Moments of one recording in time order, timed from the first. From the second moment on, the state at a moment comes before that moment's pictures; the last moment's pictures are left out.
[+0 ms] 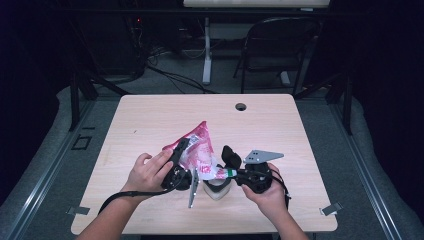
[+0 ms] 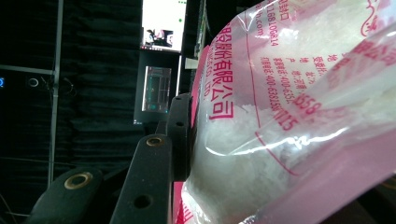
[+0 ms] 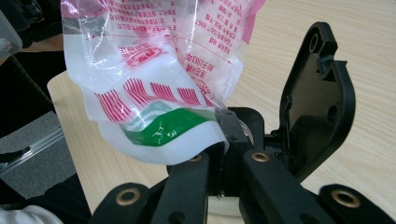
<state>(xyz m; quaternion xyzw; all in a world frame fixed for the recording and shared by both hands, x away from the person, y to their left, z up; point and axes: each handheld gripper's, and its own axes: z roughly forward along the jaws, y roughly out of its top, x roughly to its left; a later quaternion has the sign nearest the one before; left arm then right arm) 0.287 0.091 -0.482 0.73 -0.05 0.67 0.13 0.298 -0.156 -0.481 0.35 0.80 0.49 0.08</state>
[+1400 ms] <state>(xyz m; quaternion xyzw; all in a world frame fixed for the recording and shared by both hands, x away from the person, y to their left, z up) 0.286 0.088 -0.479 0.72 -0.05 0.67 0.14 0.297 -0.158 -0.482 0.35 0.80 0.48 0.08</state>
